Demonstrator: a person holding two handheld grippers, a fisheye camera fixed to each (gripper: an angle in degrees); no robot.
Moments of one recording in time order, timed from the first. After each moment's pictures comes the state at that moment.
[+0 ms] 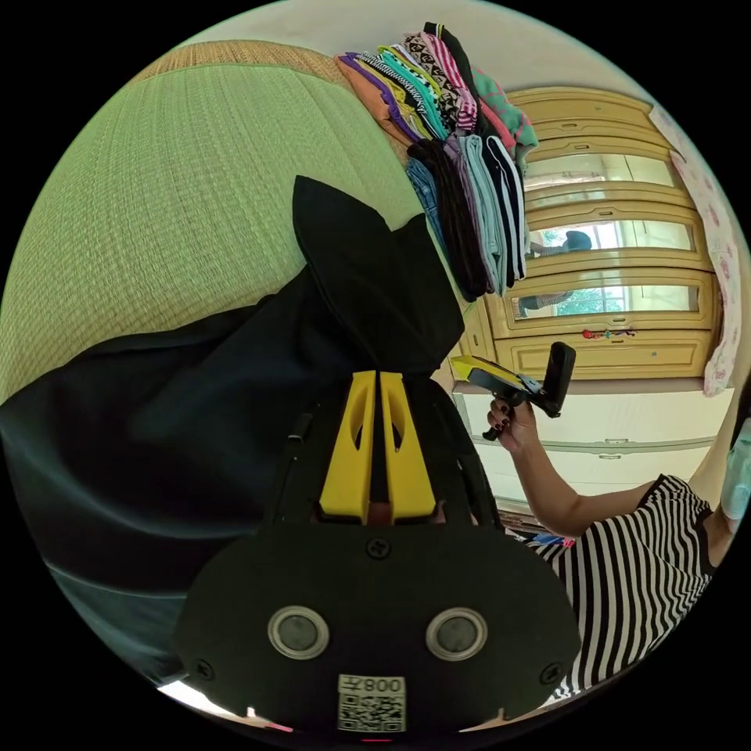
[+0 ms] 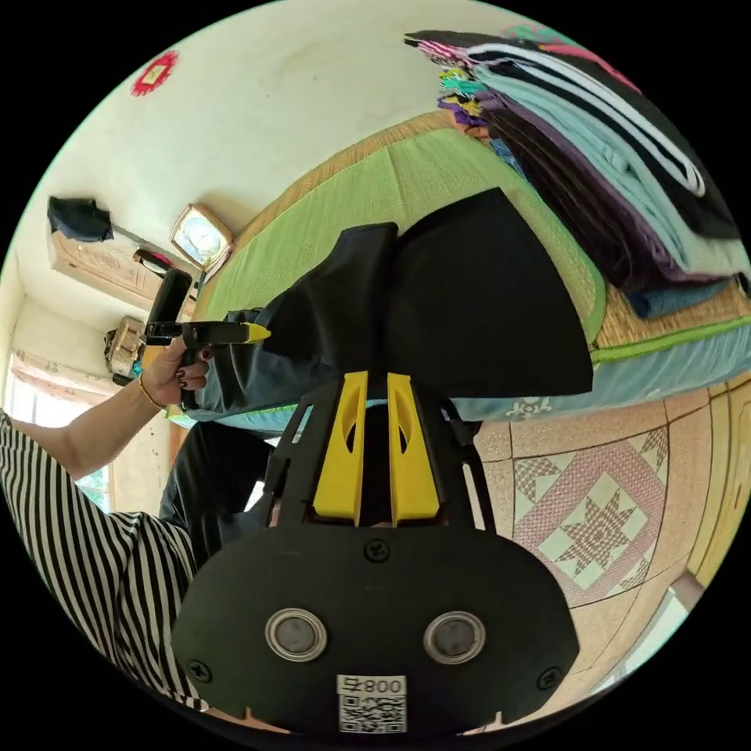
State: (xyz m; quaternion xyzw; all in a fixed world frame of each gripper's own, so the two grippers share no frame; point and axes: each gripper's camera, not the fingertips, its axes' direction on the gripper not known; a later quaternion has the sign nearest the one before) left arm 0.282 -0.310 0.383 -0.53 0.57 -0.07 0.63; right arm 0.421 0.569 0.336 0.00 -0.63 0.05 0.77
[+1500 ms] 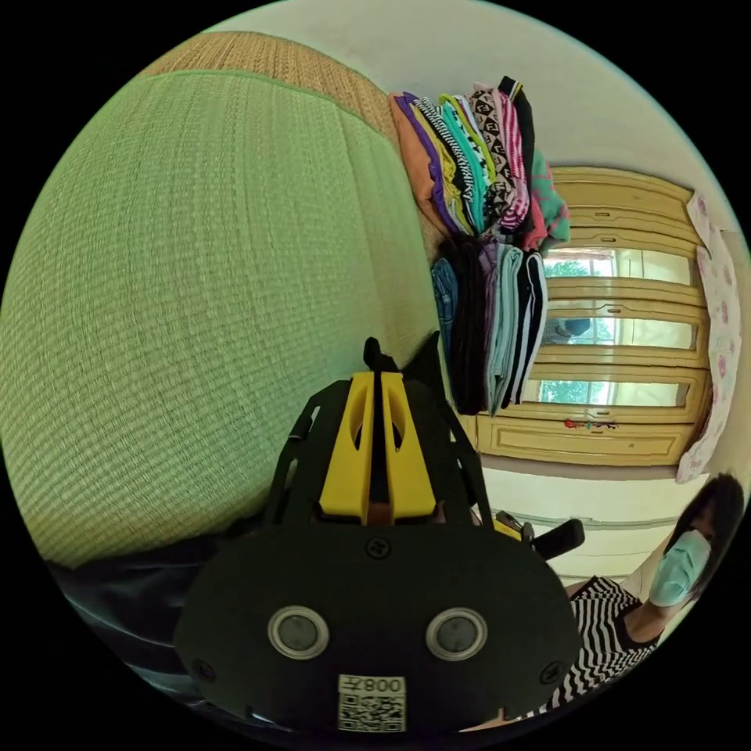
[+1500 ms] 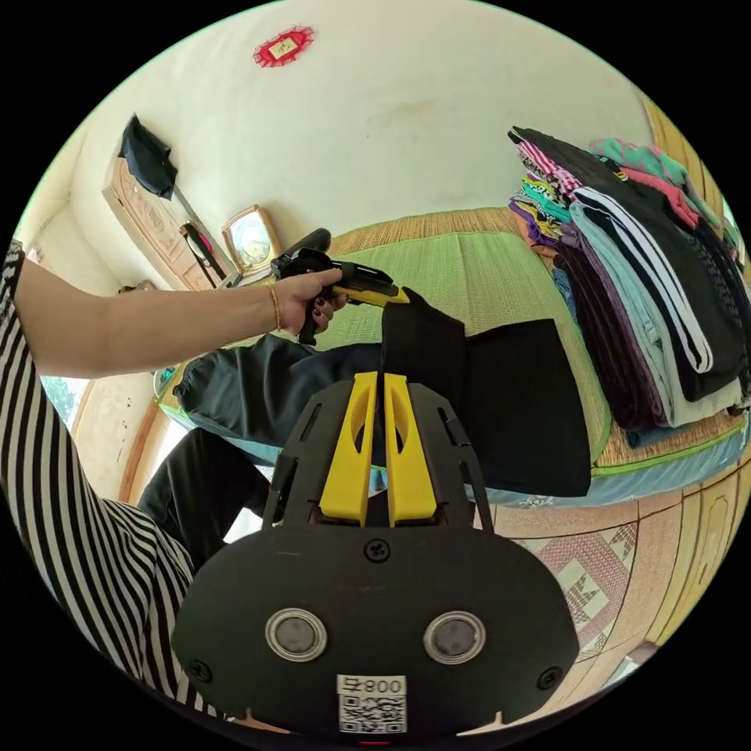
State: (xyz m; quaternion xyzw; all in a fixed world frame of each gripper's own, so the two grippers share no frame) left arm 0.451 -0.484 0.487 -0.50 0.56 -0.18 0.63; right arm 0.520 0.665 0.275 0.12 -0.63 0.09 0.76
